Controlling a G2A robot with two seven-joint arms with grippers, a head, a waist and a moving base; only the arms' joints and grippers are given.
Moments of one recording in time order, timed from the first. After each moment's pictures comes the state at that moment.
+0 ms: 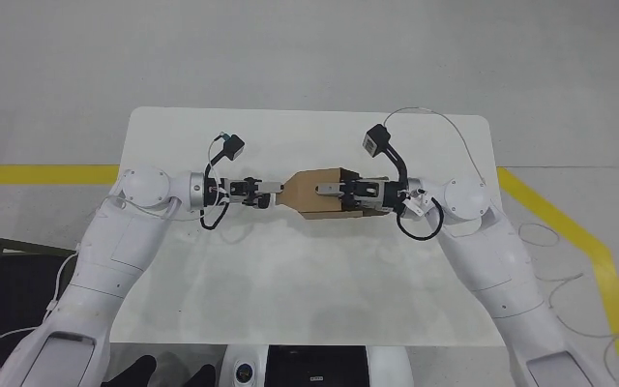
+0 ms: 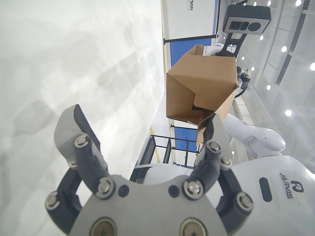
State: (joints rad) left arm 0.83 -1.03 -1.10 -1.23 -0.30 -0.24 -1.23; right arm -0.88 -1.18 1.07 -1.45 0.40 -0.10 1.07
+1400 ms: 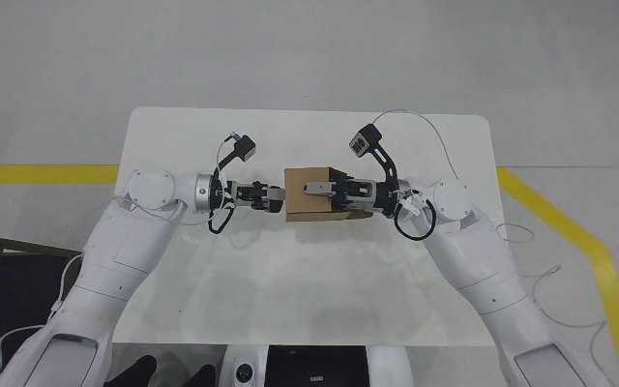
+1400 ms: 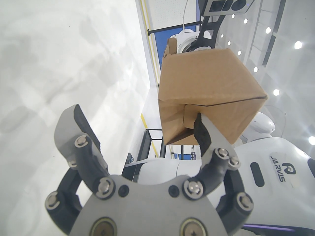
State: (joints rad) left arm 0.84 -1.03 -1.08 -1.30 -0.39 -0.29 -1.26; right arm -0.85 -1.23 1.00 -1.37 0.59 -0.22 1.10
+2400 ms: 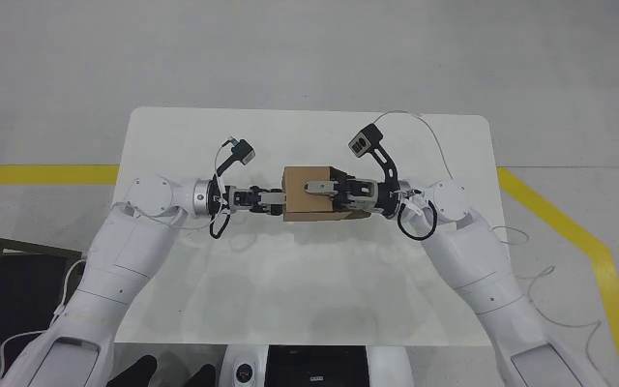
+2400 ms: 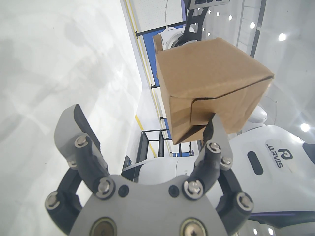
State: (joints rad) left arm 0.86 -1.04 -1.08 -1.27 -0.45 -0.38 -1.27; right arm -0.85 -1.24 1.01 -1.34 0.66 -0.25 1.13
